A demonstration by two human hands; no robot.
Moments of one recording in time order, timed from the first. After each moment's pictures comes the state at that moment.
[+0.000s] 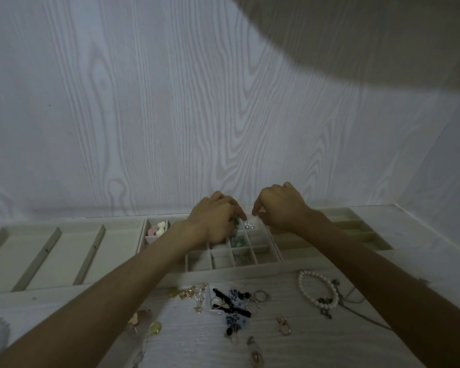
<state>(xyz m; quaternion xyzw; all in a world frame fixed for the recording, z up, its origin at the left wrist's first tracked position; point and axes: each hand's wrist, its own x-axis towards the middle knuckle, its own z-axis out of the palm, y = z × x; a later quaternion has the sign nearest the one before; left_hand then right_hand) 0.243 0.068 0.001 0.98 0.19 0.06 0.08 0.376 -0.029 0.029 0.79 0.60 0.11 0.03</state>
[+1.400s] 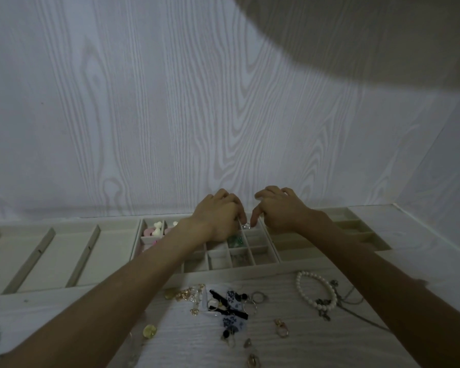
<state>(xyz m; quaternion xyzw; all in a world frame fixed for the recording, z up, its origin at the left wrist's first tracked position) 0.255 0.063 0.004 0.98 0.18 0.07 0.06 0.381 -0.036 0.027 0.78 0.62 0.02 0.07</state>
